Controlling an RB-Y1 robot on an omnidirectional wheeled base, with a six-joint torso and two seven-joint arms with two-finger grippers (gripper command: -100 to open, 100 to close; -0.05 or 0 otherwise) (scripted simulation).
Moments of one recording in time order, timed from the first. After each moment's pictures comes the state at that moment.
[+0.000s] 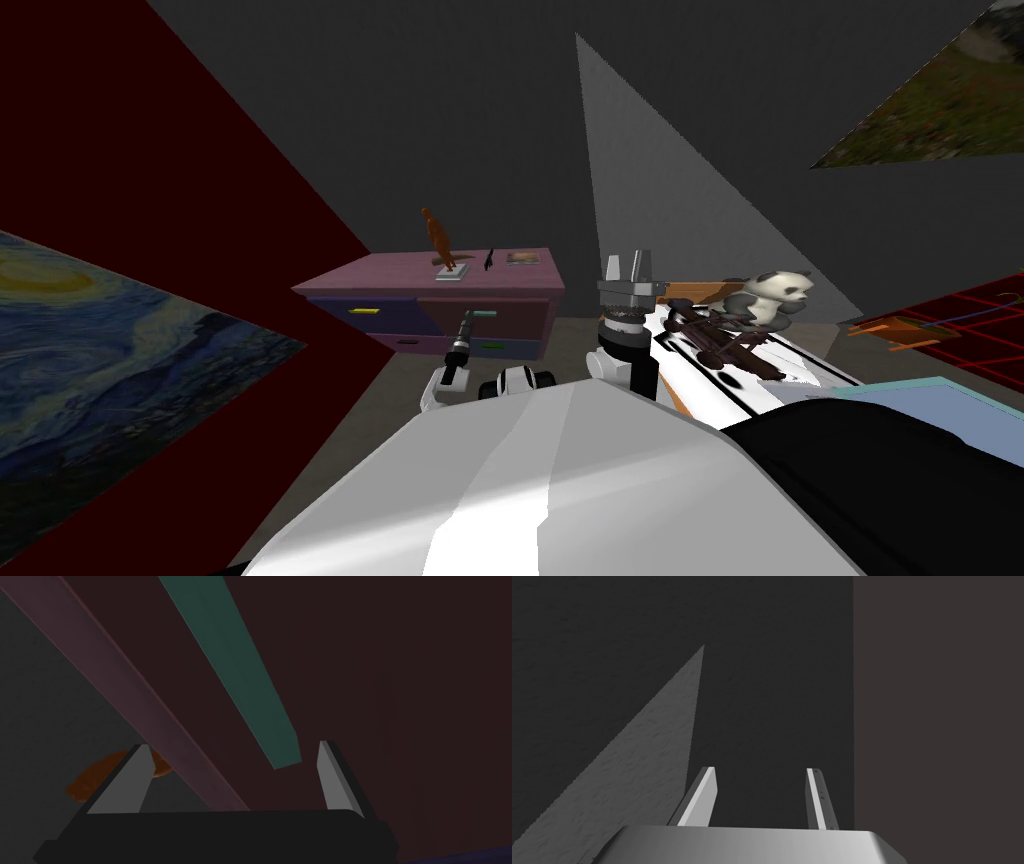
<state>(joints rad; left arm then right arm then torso) 0.14 0.11 -0.11 -1.45 -0.22 -0.33 -0.09 0.51 -0.01 -0.01 -2.39 -0.03 -0.64 -0.10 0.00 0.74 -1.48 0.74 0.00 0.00</state>
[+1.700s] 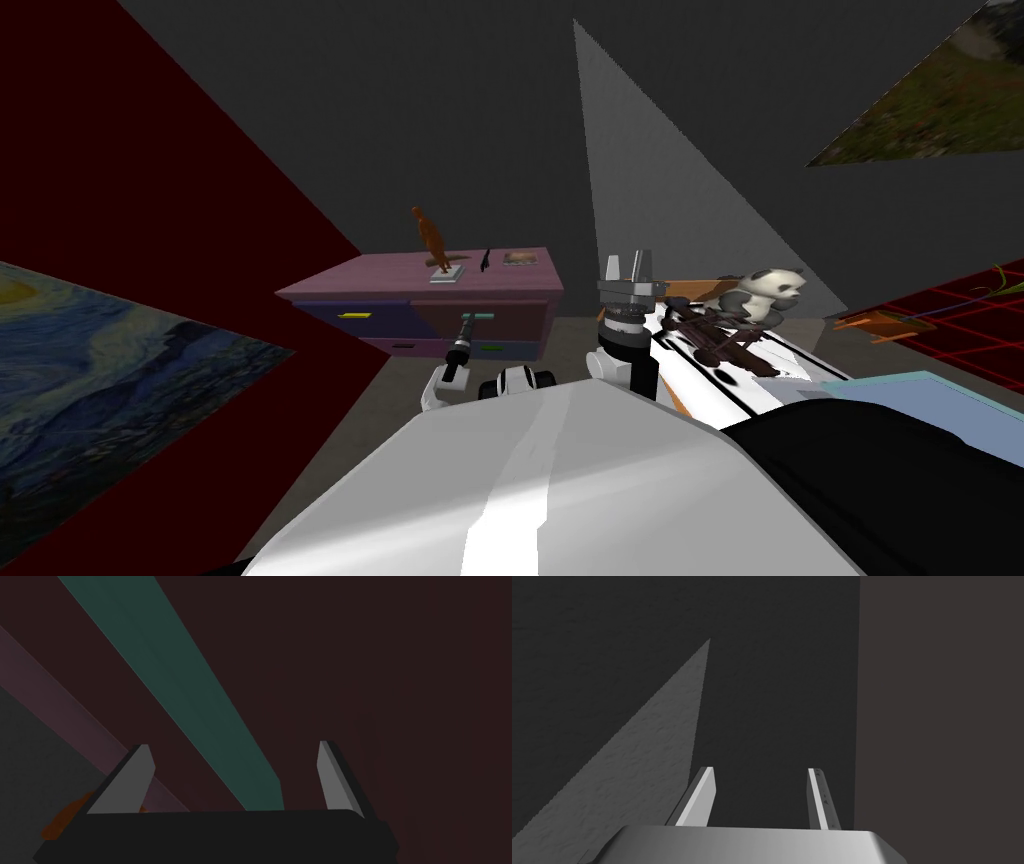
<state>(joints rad) 0.12 0.13 -0.13 -1.43 -0.23 -0.27 -0.09 0.51 -0.01 -0.01 -2.39 -0.03 -0.64 -0.10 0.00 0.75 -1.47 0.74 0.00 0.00</state>
